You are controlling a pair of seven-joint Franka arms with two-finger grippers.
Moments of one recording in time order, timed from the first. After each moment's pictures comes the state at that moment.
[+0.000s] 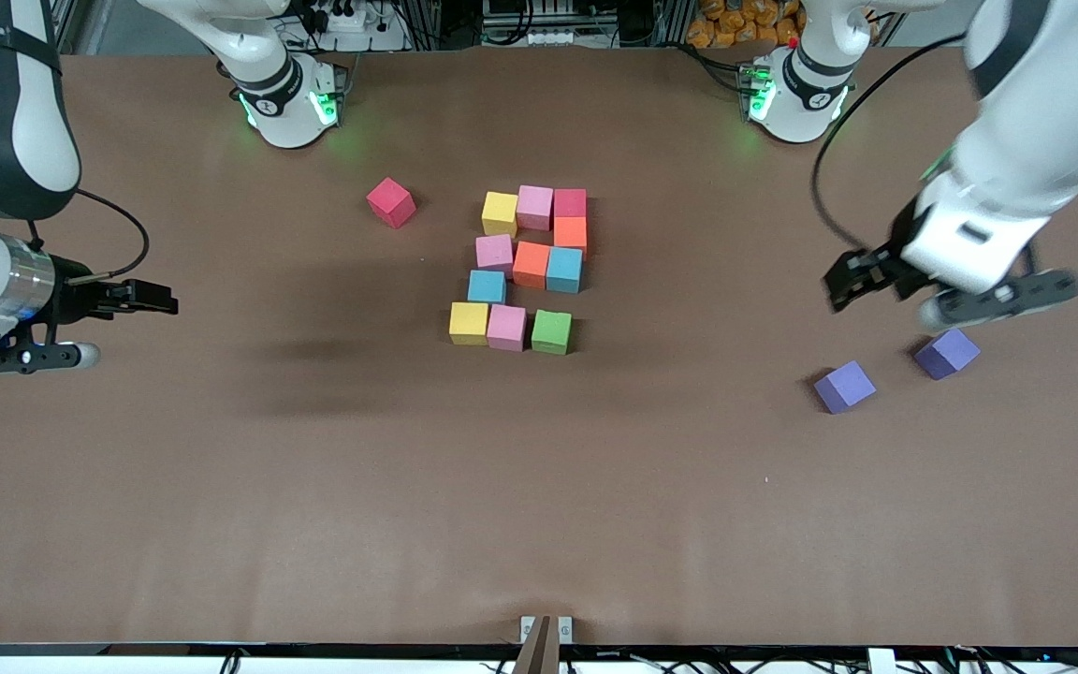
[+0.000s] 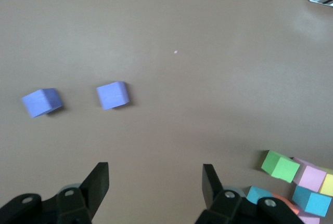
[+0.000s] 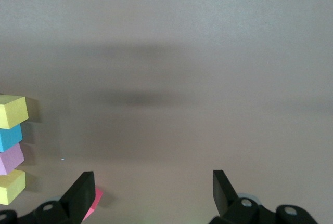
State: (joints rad) left arm -0.13 0.11 -0.13 -1.46 0.02 1.62 -0.47; right arm -0.08 0.18 0.05 -1.66 0.06 1.63 -0.09
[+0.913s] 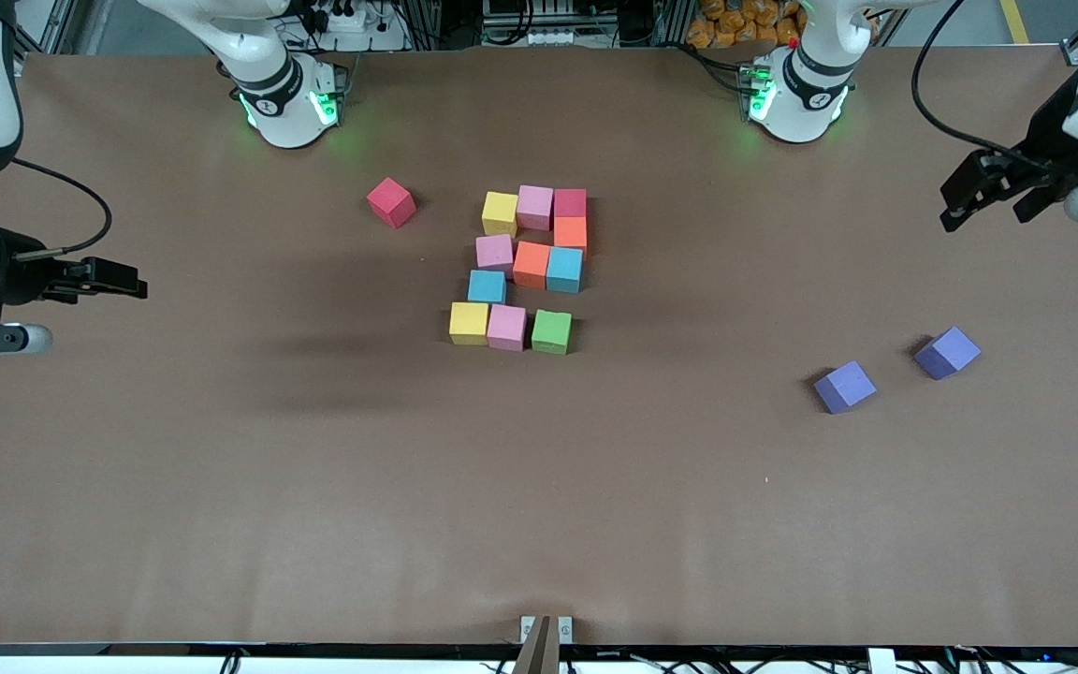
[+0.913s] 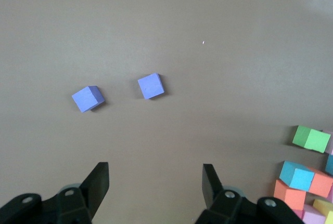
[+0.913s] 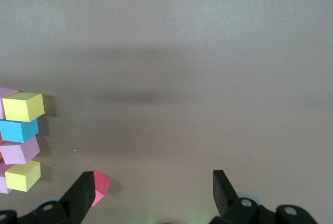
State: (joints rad) left arm -0.03 -0.08 -0.12 -1.55 0.02 1.55 -0.24; right arm -0.08 0.19 0.05 -1.51 0.06 1.50 -0.07
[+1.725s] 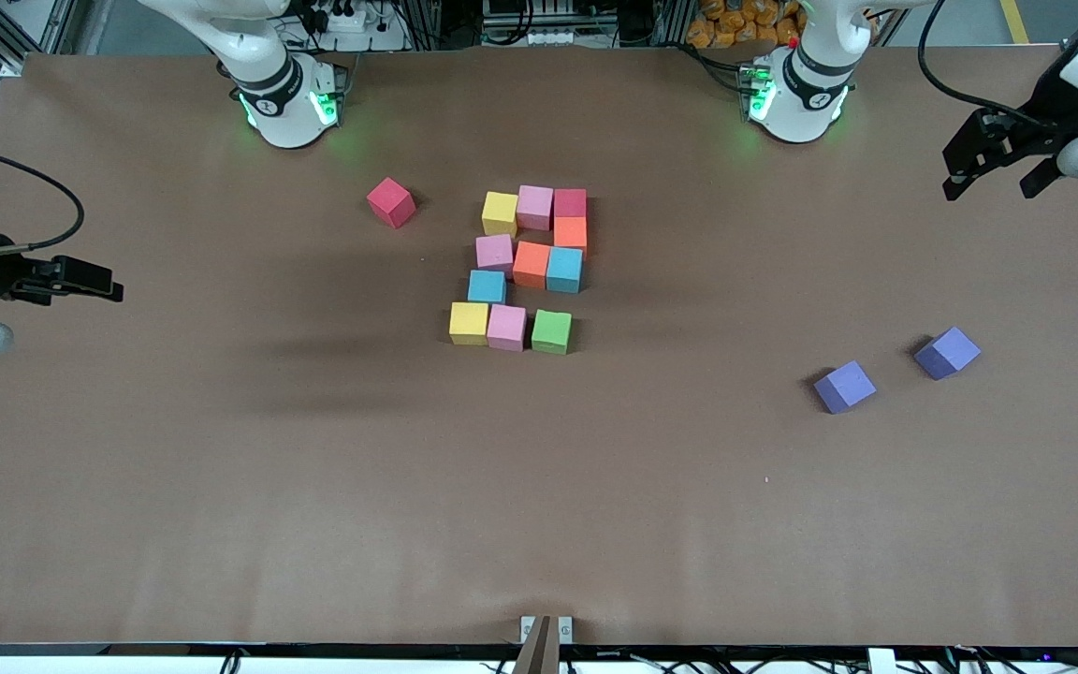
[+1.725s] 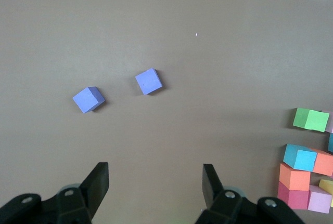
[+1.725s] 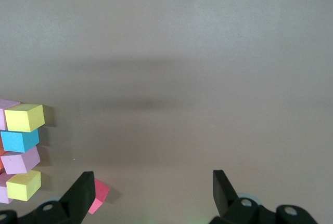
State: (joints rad) left arm -0.03 -0.12 -0.12 -1.57 0.01 1.52 -0.17; right arm -0.10 0.19 0.04 -1.47 0.06 1.50 -0.07
